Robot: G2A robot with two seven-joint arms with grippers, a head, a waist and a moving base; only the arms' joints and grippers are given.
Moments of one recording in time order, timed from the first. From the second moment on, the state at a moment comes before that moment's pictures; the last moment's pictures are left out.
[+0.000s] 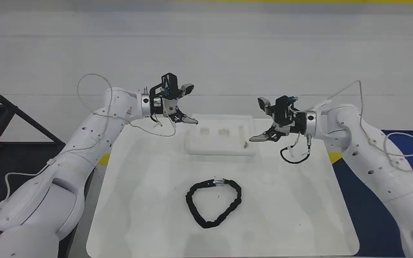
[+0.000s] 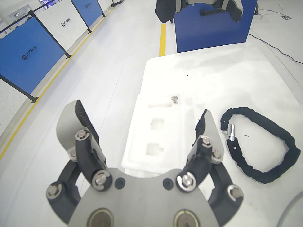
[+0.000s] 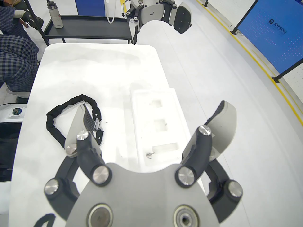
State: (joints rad) left arm 0.41 -1.02 -0.61 -0.84 1.41 -1.01 0.60; right arm -0.59 -0.92 0.73 -1.26 -0.95 -1.01 -0.04
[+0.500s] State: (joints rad) left arm 0.41 -1.02 -0.61 -0.84 1.41 -1.01 0.60; right arm -0.63 -0.93 0.73 -1.23 -0.87 -0.88 0.09
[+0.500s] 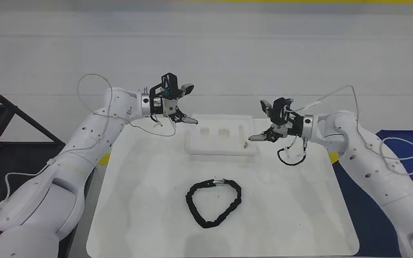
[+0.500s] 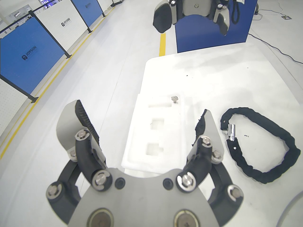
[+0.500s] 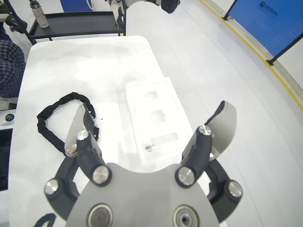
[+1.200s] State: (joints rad) left arm 0.41 -1.02 -0.61 -0.84 1.41 -1.01 0.60; right arm -0.54 -1.10 0.54 -1.08 -0.27 -0.37 0.81
